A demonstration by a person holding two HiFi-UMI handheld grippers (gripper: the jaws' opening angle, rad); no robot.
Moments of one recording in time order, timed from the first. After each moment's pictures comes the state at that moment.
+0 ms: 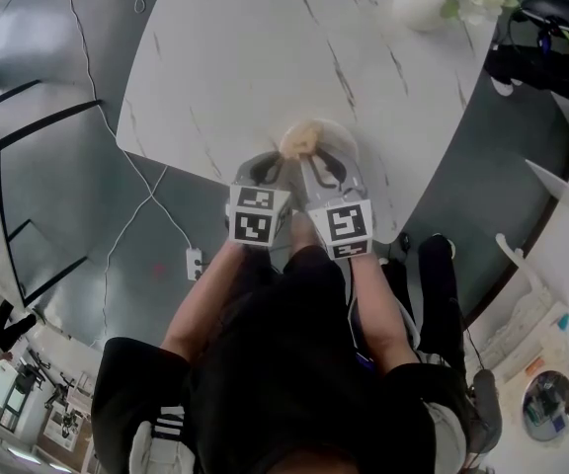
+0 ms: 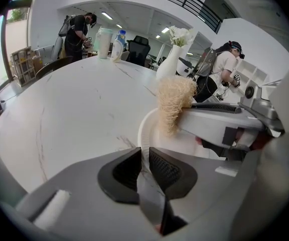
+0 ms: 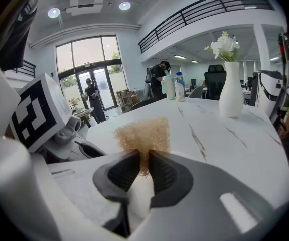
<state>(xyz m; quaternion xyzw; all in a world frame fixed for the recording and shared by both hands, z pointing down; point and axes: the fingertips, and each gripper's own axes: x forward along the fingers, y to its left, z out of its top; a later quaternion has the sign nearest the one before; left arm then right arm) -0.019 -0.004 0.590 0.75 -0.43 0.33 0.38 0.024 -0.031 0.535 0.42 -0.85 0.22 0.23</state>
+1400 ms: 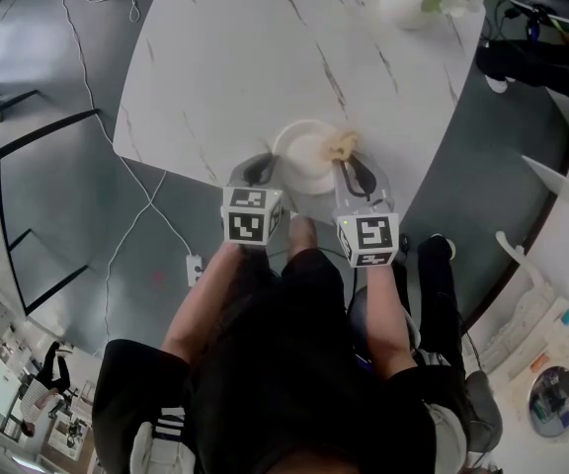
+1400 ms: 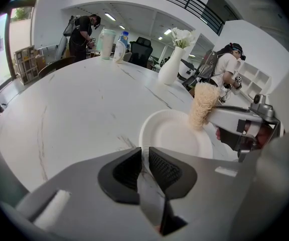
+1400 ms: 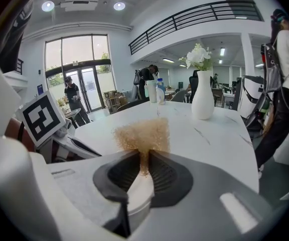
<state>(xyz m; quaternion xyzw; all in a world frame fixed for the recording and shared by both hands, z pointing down) -0.020 -0.003 0.591 0.75 -0.44 0.32 0.39 0.101 -0.024 0.523 0.49 -0.81 0.21 0.23</state>
